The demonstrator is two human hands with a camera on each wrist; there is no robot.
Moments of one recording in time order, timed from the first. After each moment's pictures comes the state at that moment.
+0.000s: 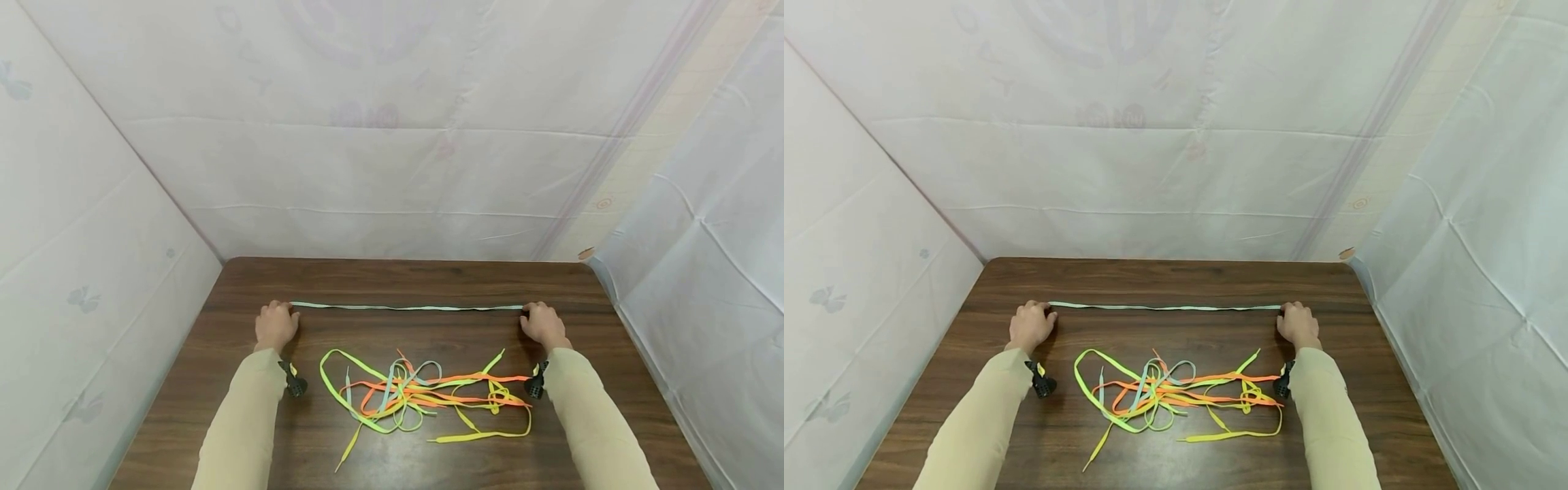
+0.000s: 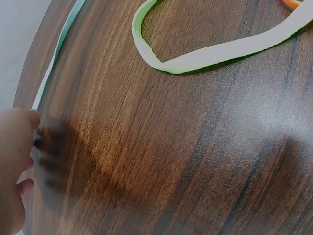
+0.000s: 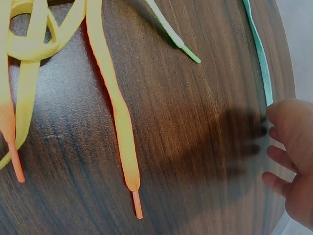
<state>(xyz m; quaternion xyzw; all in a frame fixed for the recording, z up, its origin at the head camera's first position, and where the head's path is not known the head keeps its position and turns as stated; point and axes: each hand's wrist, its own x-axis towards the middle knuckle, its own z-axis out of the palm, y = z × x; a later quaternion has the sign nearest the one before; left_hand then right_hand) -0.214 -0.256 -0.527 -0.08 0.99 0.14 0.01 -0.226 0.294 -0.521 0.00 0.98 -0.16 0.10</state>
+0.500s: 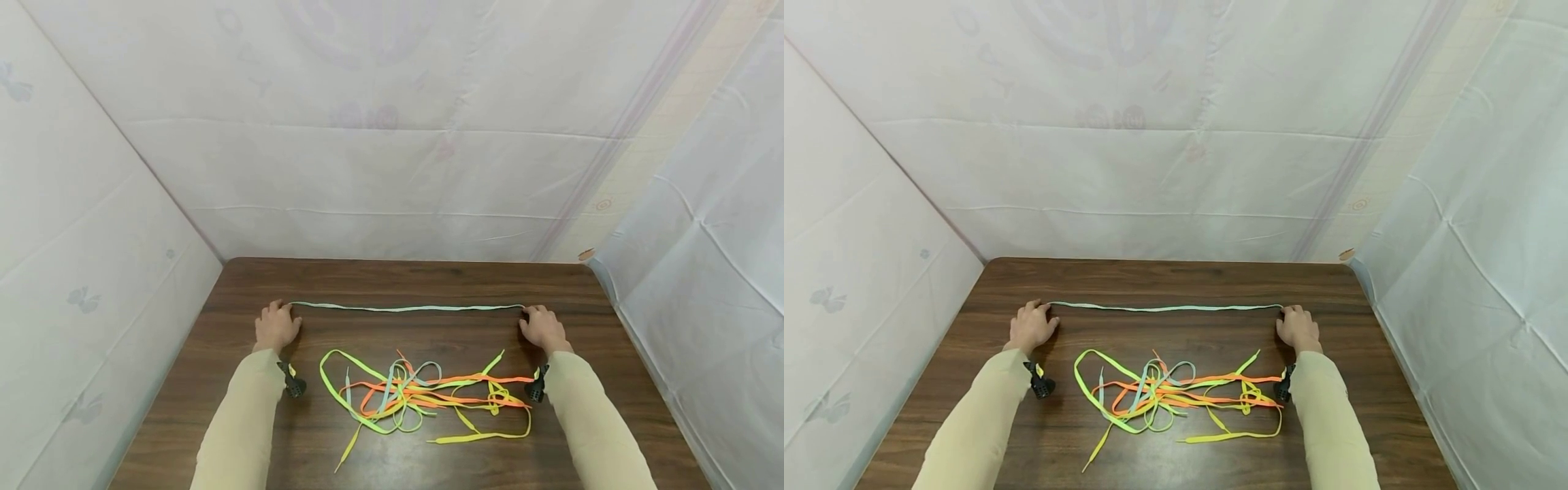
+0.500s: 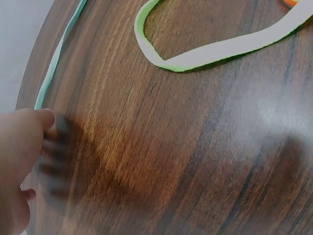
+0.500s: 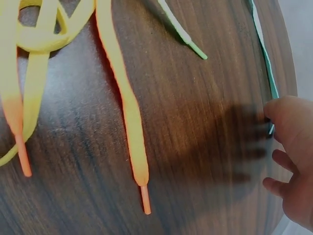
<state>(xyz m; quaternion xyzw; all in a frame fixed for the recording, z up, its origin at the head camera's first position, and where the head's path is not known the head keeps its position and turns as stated) -0.210 -0.257 -0.525 -0.07 0.98 0.15 0.06 -0.221 0.293 -0.524 0.00 0.98 -0.15 0.11</state>
